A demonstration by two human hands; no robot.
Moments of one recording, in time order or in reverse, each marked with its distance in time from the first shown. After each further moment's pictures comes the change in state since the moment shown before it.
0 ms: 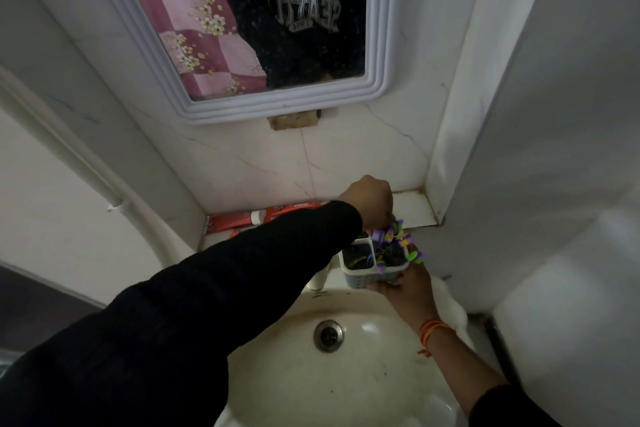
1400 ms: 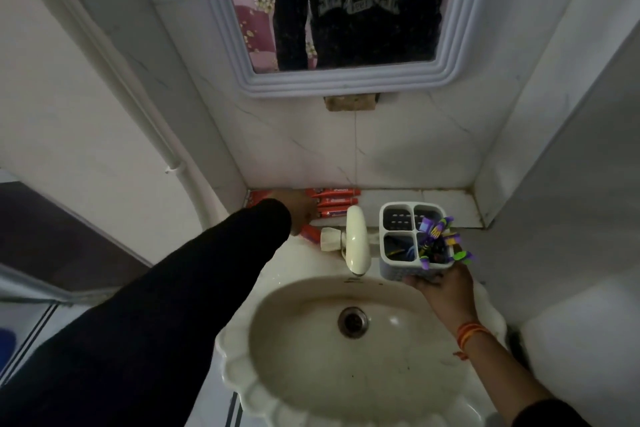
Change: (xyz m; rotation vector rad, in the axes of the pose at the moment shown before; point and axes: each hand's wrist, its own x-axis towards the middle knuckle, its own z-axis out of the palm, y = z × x) left_hand -0.077 -0.185 0.012 0.512 -0.271 -0.211; right_hand -0.004 -0.013 0.000 -0.023 0.022 -0.018
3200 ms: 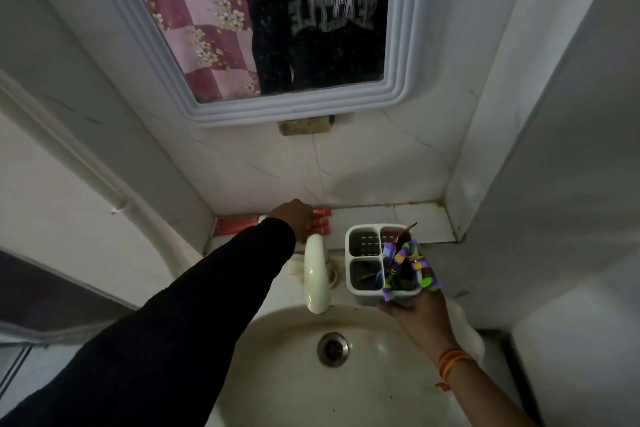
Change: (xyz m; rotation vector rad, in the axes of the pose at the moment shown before) left_hand 0.066 0.045 -0.032 -0.492 0.034 -0.021; right_hand 0.005 -0.001 -0.006 0.112 -0.079 0.029
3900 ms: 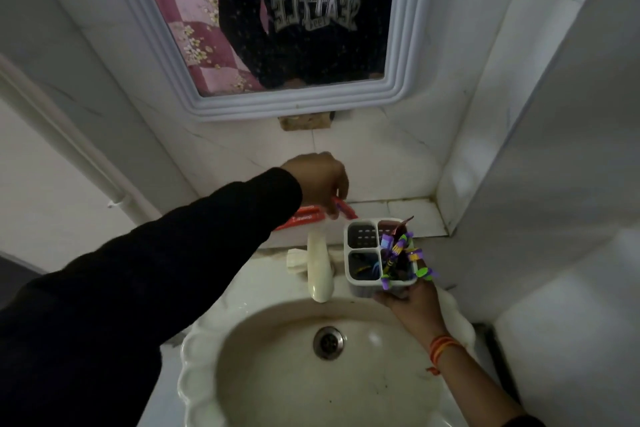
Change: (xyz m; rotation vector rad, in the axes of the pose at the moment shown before) left_hand -0.047 0.046 -0.083 0.293 0.166 0.364; right_hand -0.002 0.001 0.006 -0.083 0.014 0.081
